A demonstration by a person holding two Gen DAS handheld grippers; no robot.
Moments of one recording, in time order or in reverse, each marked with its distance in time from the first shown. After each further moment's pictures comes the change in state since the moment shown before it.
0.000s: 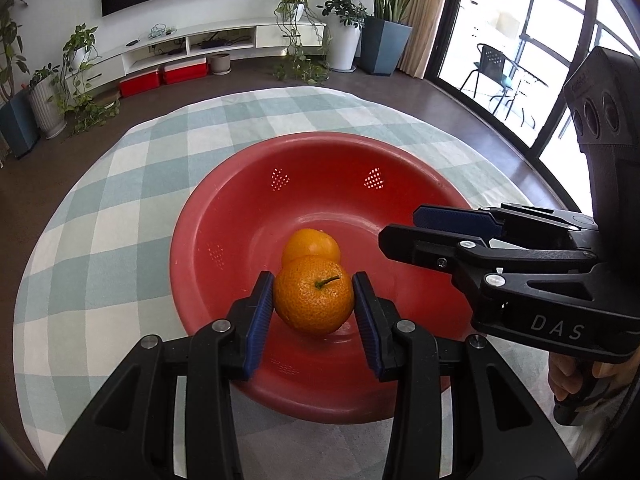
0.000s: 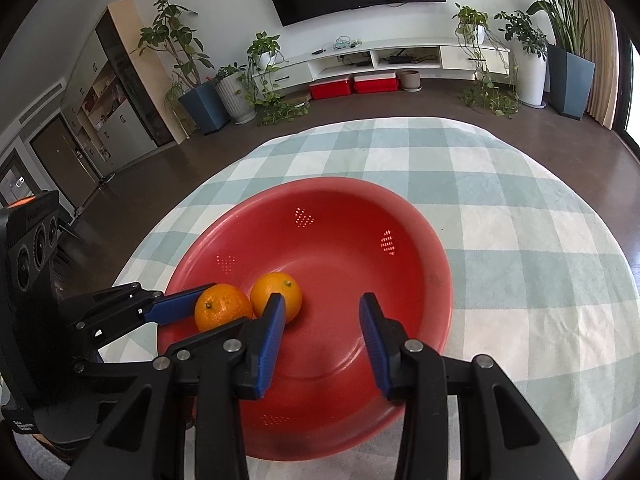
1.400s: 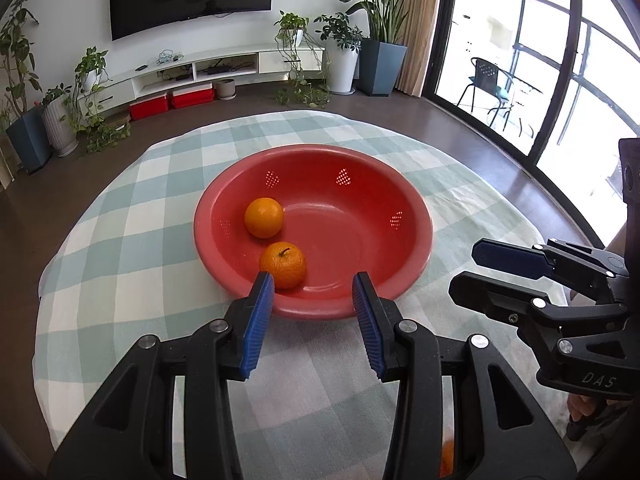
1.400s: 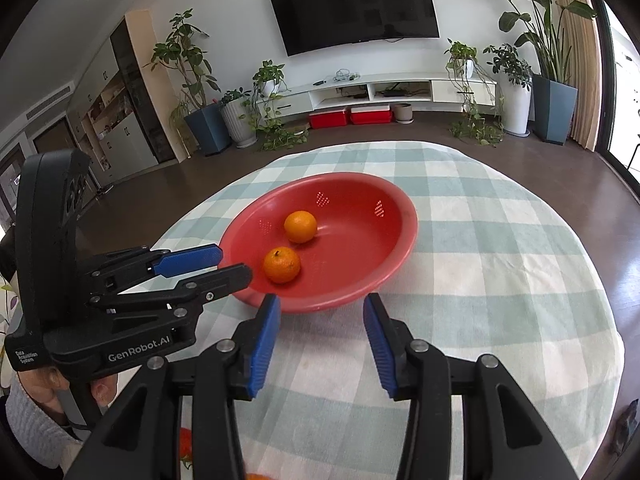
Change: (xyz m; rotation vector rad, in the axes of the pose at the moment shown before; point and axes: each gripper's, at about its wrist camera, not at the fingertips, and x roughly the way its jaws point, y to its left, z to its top) left arm -0.065 -0.023 -0.042 0.021 -0.093 0.029; right arm -0.085 0.027 -0.071 -0.038 -0.126 -0.044
